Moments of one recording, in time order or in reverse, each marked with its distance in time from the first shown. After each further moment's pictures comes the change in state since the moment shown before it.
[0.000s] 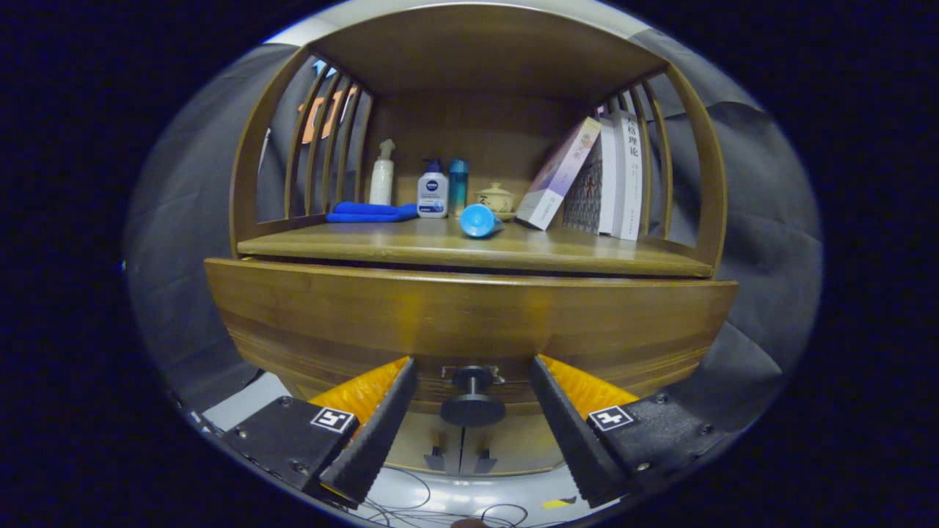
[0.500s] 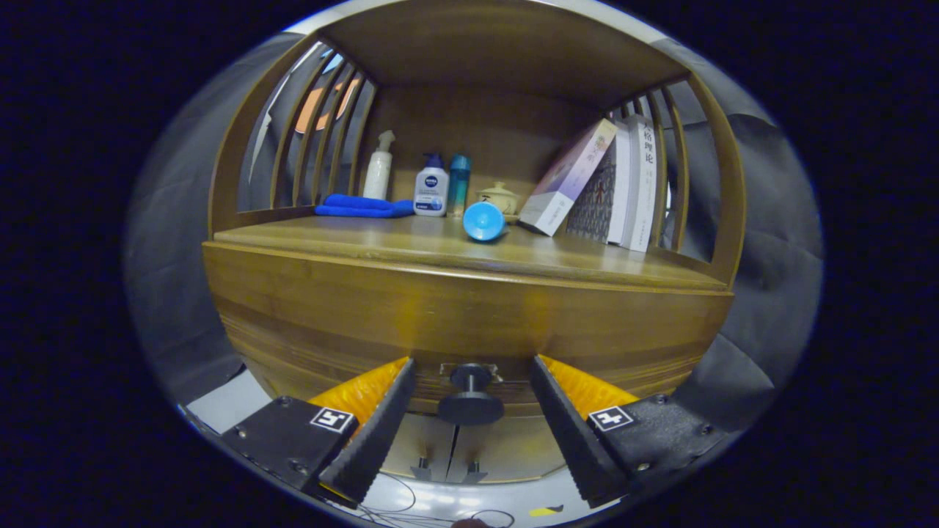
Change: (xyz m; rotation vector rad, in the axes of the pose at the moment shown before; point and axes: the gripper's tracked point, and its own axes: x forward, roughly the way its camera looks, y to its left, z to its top) arm 0.001 0.000 -0.001 -0.066 0.001 -0.033
